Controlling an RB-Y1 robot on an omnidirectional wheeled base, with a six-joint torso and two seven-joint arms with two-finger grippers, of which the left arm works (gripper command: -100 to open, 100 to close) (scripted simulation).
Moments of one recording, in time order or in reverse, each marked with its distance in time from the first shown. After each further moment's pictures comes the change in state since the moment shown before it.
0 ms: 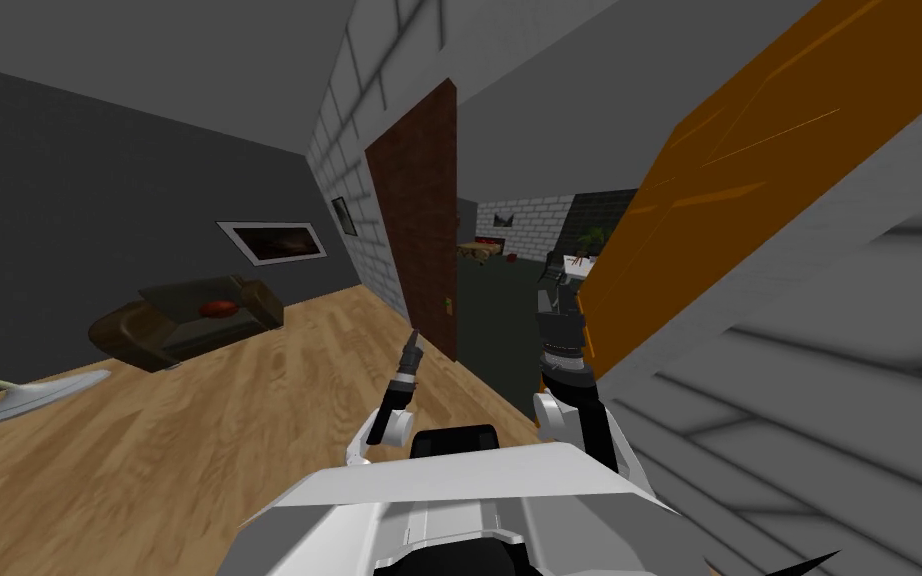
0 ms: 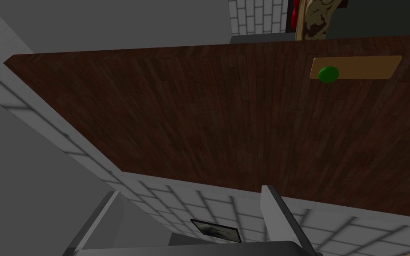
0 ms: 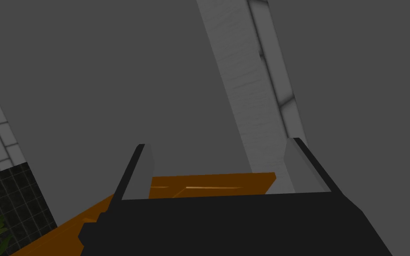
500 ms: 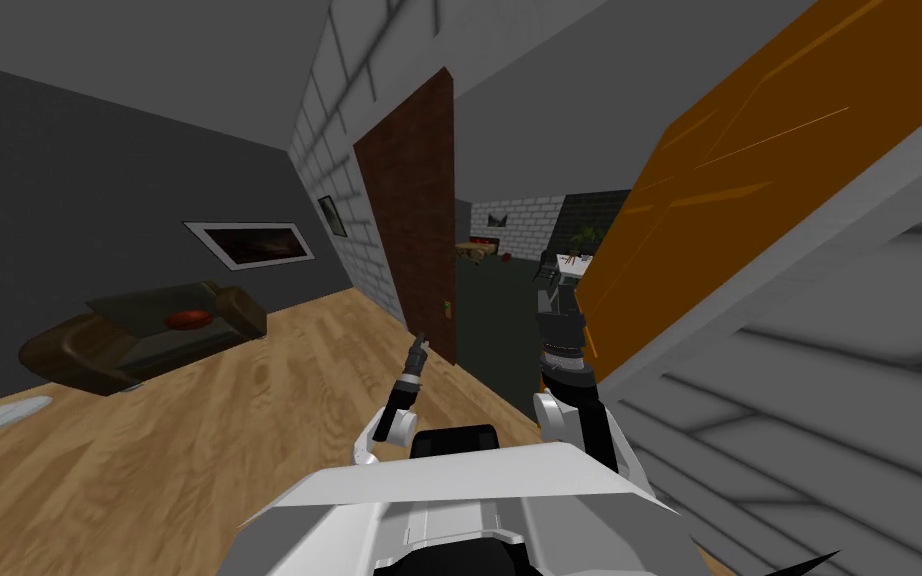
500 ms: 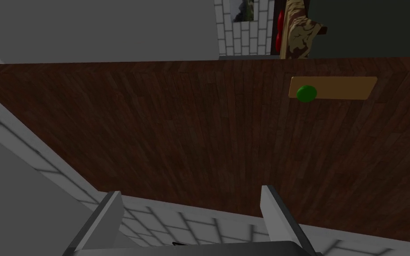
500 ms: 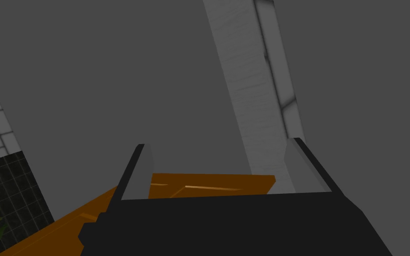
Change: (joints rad) arm -0.050 0.000 -0.036 0.105 0.022 -0.012 0.006
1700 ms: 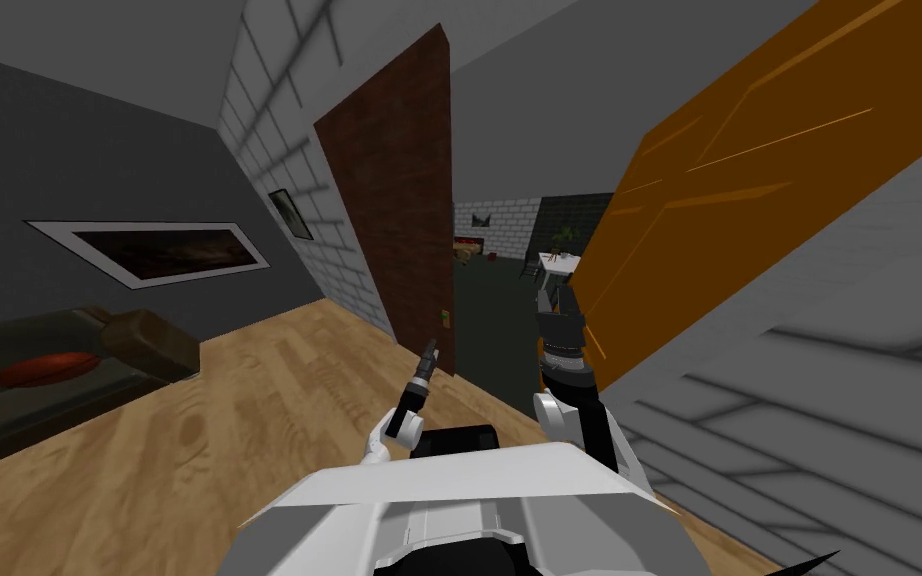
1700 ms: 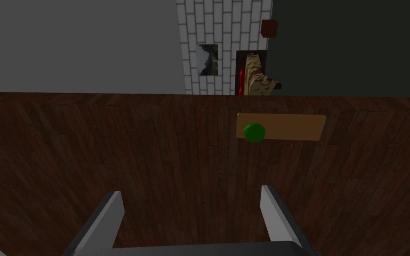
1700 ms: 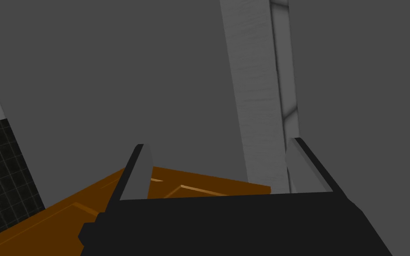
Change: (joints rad) arm -0.124 -0.010 -0.103 0.272 0.057 -0.027 0.010
